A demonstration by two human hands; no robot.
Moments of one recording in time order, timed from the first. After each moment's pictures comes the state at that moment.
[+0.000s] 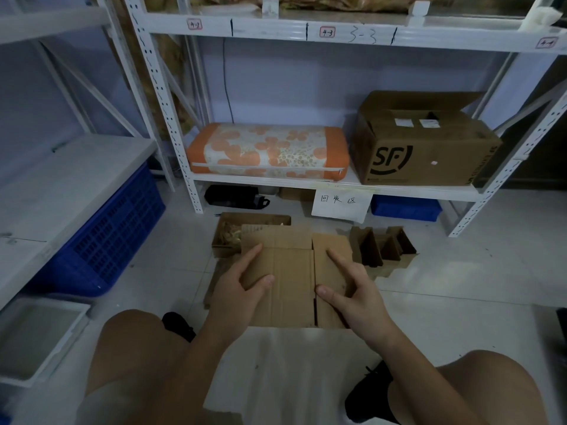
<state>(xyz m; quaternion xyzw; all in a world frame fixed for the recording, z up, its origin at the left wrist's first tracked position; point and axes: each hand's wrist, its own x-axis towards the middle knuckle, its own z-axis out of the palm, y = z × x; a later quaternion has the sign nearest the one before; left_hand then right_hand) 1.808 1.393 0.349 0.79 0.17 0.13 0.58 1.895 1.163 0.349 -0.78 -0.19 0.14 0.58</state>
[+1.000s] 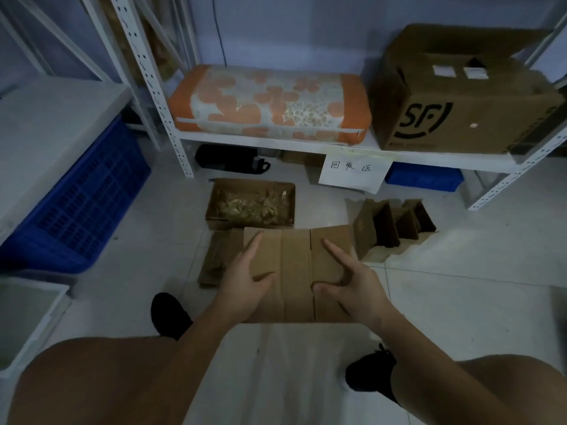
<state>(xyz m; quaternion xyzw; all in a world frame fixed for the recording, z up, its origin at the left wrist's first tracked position) 1.895 1.451 0.251 0.84 0.18 0.00 0.51 1.983 1.215 0.262 -0.85 -0.16 0.21 0.46</state>
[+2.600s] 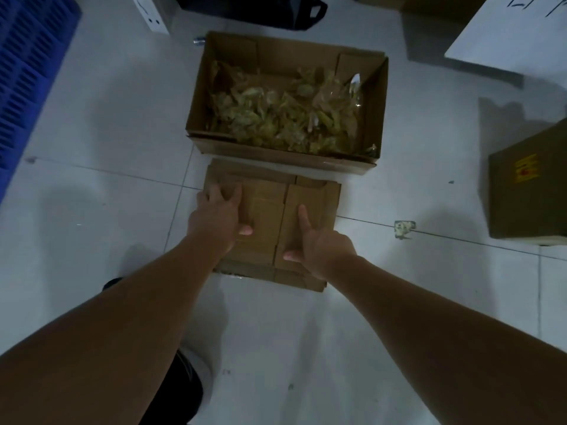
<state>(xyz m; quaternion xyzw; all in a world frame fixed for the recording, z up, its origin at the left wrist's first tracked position) 2.088 1.658 -0.131 0.91 0.26 -0.30 0.10 2.150 1.457 -0.132 -0.87 -0.24 0.43 0.00</state>
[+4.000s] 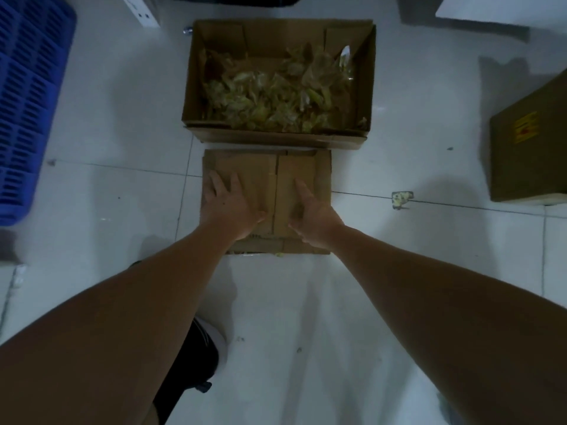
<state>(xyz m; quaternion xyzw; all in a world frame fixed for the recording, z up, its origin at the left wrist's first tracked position) 2.087 1.628 -0.122 0.89 0.31 -0.32 0.09 2.149 1.450 -0.143 -0.85 -0.13 0.45 0.24</state>
